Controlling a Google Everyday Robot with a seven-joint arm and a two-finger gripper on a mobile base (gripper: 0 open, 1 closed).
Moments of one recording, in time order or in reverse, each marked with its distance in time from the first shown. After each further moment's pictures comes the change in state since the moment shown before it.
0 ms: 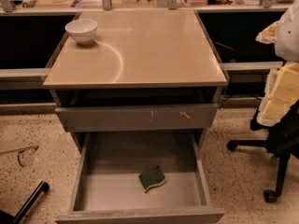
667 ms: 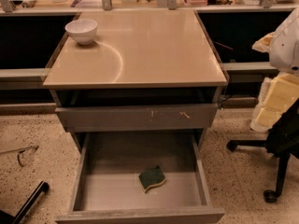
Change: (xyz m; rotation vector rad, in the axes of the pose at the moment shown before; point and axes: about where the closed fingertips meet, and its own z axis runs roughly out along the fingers) arm 0.000 0.001 0.022 -0.006 -0.028 0.008
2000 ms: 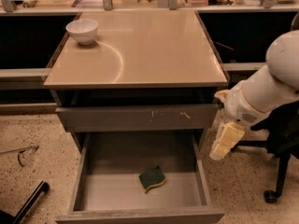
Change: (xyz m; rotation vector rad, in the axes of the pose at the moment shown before) arm 0.005 0.017 0.168 -0.116 -0.150 0.020
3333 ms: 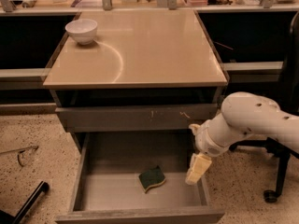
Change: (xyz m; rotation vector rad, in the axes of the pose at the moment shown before) arm 0.014 0.032 0.150 -0.096 -0.045 -0.036
